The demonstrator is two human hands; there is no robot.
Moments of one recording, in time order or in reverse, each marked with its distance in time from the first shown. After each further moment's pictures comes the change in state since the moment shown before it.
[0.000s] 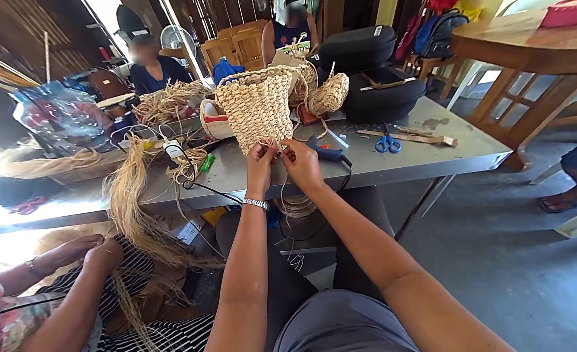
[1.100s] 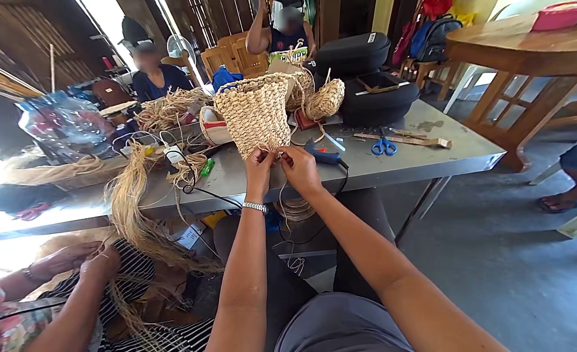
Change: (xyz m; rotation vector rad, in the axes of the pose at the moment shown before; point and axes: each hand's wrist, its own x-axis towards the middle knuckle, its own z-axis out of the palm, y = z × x) left_hand 0.016 -0.010 0.000 0.006 0.020 0.003; right_hand -0.002 -0.001 -0.001 -0.044 0.016 -0.010
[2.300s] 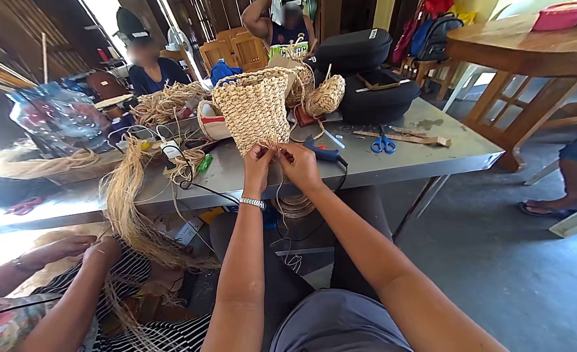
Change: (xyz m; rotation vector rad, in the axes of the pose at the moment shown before) left_hand 0.006 -0.002 0.000 -0.027 -0.025 -0.029; right_hand 0.000 0.002 -0.002 0.056 0.031 -0.079
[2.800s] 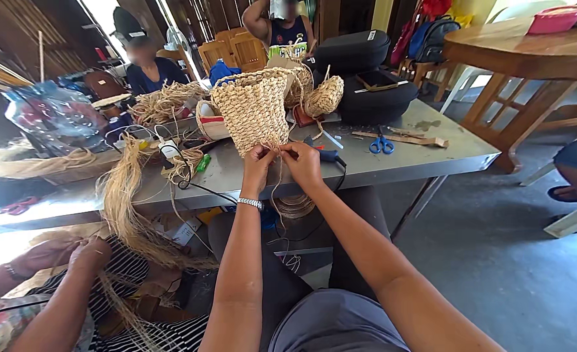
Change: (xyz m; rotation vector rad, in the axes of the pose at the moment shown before) left_hand -0.007 0.002 -0.003 0.051 -0.083 0.003; right_hand 0.003 0.001 -0.007 0.090 0.049 0.103
